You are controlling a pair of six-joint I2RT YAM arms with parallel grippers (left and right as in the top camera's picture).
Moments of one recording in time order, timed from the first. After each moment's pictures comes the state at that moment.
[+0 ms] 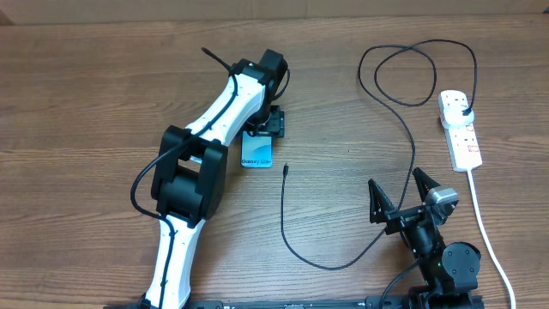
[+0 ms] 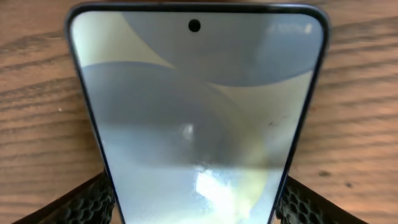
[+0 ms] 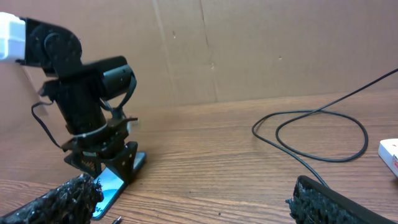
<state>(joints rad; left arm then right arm) -0.43 2.34 1.90 -1.11 -0.05 -0.42 0.09 0.01 0.02 -0.02 -0.20 0.20</state>
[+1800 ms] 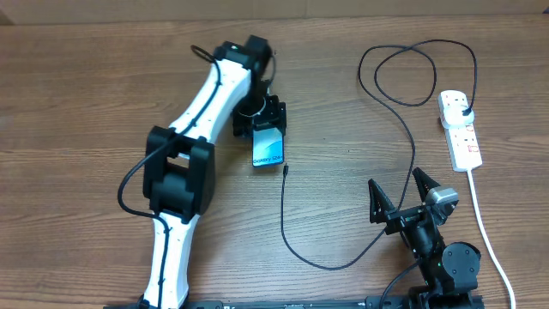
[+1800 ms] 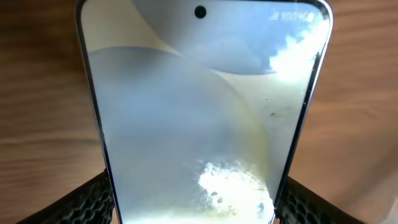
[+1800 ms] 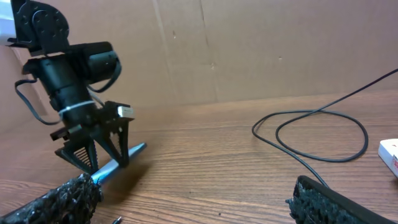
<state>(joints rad) -0.34 2.35 2.06 -1.33 0.36 -0.41 0.09 0.01 0.02 -0.02 -0.20 0.20</state>
